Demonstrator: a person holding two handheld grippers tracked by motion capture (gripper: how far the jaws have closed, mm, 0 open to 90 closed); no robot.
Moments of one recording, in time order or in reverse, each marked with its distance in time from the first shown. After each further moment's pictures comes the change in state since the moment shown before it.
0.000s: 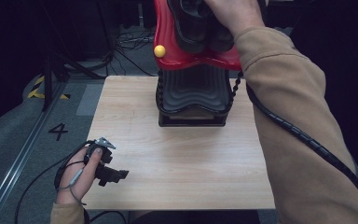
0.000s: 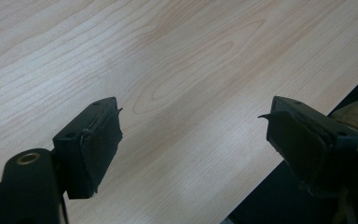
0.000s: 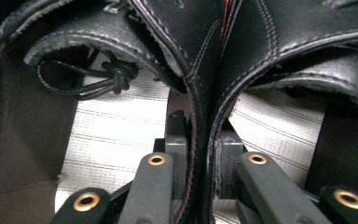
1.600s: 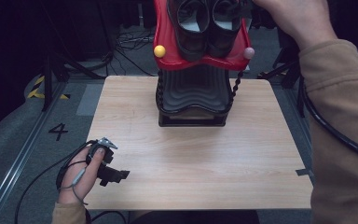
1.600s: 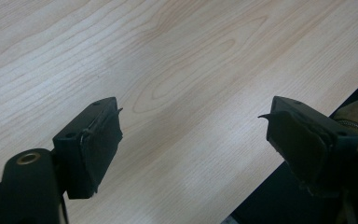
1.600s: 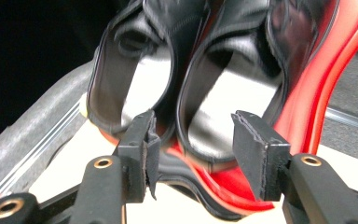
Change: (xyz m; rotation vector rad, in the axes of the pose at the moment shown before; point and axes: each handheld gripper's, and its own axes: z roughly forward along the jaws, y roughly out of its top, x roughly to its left) left arm -0.003 0.004 0.004 0.026 0.015 0.006; right arm -0.070 -0.049 -0.067 -0.094 0.271 -0.097
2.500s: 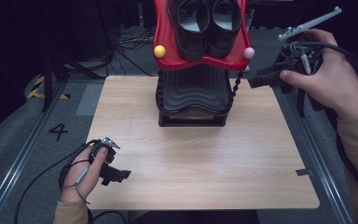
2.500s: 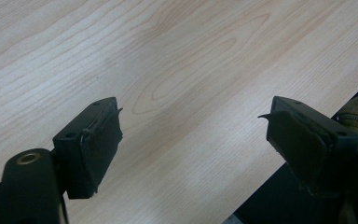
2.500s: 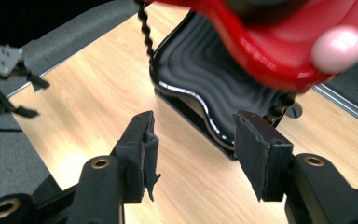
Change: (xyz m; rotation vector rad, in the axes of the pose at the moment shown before) left arm -0.003 0.005 0.002 0.017 0.012 0.006; right arm -0.024 -0.134 -0.008 0.105 0.150 -0.238
